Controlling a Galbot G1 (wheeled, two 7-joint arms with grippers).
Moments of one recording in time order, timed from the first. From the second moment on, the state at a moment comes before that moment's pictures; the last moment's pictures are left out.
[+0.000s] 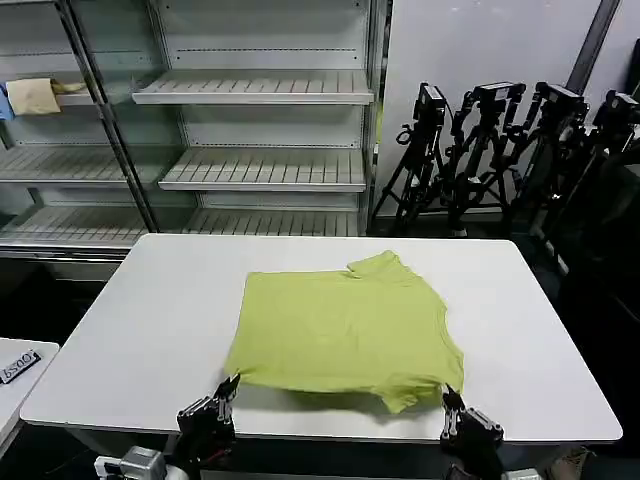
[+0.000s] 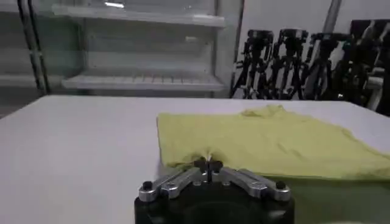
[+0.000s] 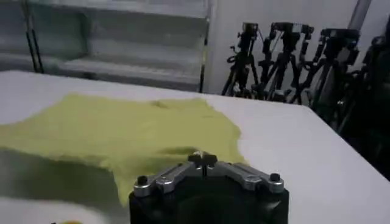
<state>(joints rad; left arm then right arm) 1.68 -1.08 -0.42 -2.38 -0.46 0.39 -0.24 -1.75 1.22 0.50 2.45 0.23 -0.43 0.19</state>
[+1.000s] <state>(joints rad) 1.34 -1.01 -0.31 -2.09 -0.48 0.39 -0.21 -1.36 1.15 0.40 2.14 0.33 -0.46 0.17</state>
